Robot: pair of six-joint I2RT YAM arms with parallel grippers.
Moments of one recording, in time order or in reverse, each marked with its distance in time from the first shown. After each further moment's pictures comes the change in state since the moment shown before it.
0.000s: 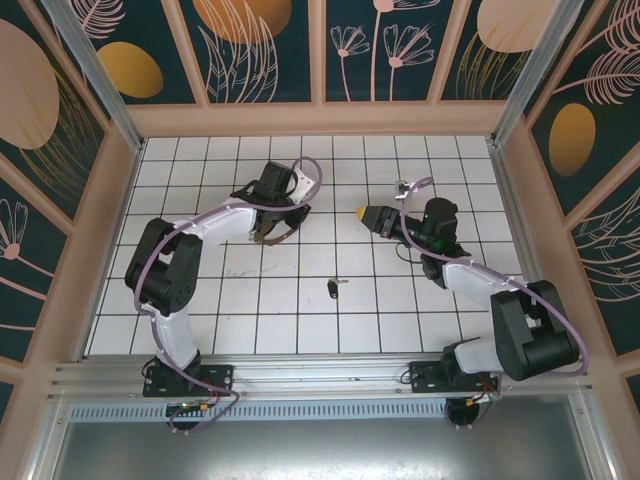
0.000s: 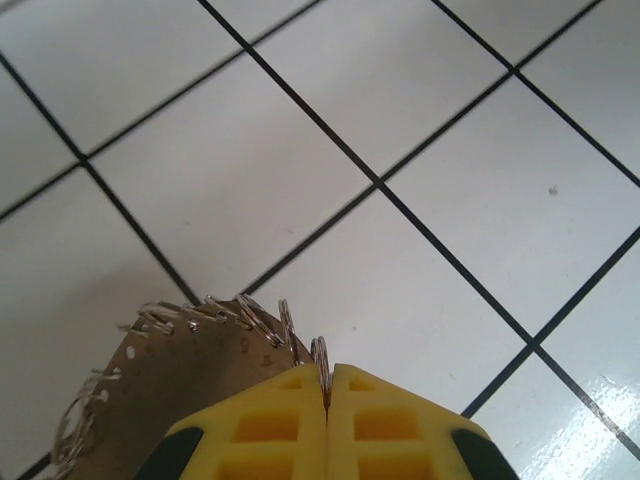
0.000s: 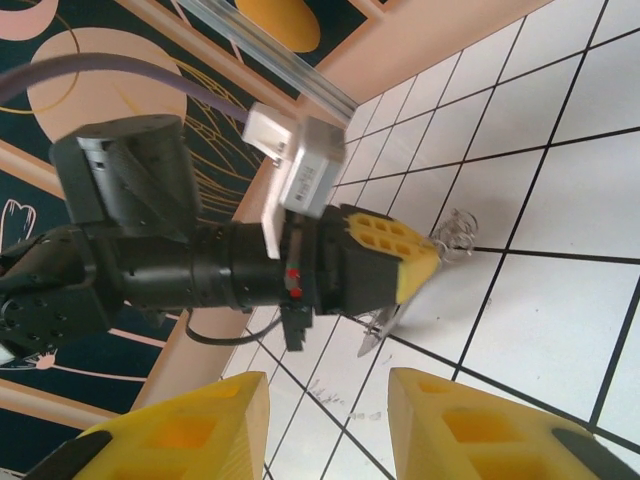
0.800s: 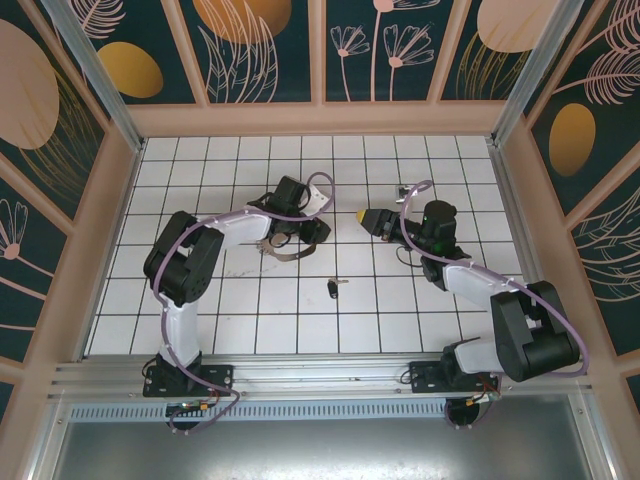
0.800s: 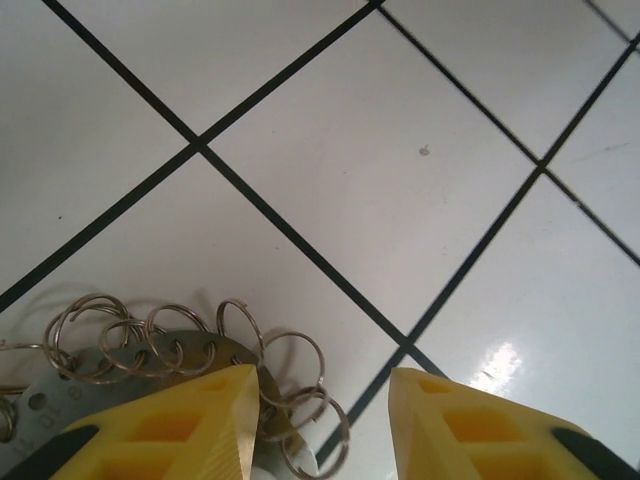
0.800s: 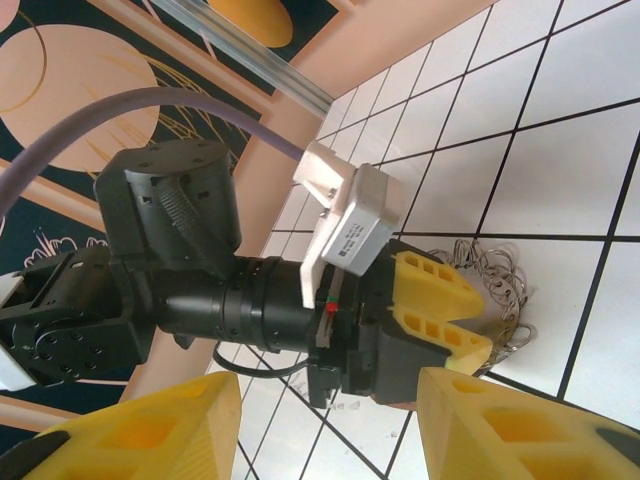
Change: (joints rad) left arm -0.040 0.086 -0.038 0.094 0.188 -0.072; right arm 0.000 -0.004 -0.019 -0.032 0.030 -0.018
